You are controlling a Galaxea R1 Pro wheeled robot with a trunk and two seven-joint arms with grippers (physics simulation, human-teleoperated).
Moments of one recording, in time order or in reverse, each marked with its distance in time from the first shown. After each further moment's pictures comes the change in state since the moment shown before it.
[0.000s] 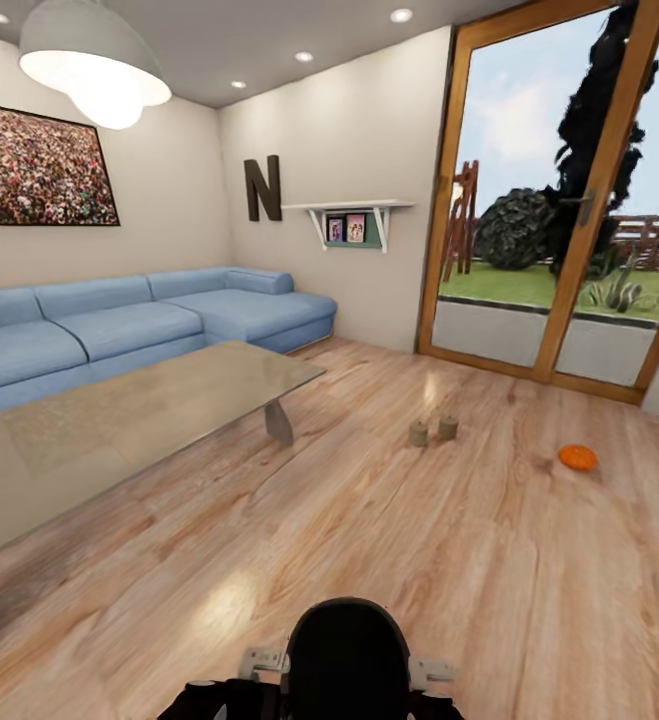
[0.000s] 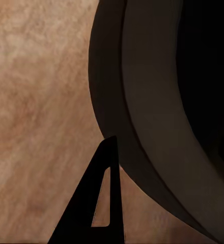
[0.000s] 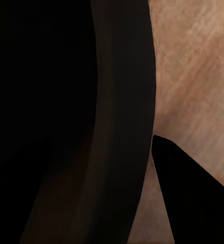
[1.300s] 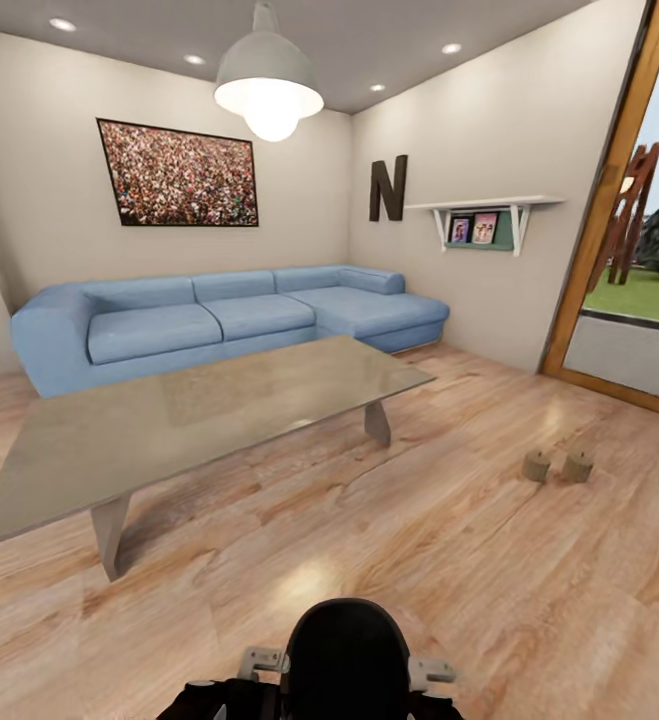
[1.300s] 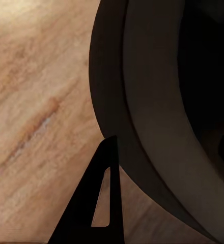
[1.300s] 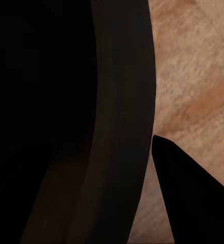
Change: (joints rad) left arm 0.000 0.001 0.002 0.000 0.000 0.000 0.000; right arm 0.000 0.000 0.001 0.001 -0.002 0.000 0.000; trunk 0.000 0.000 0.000
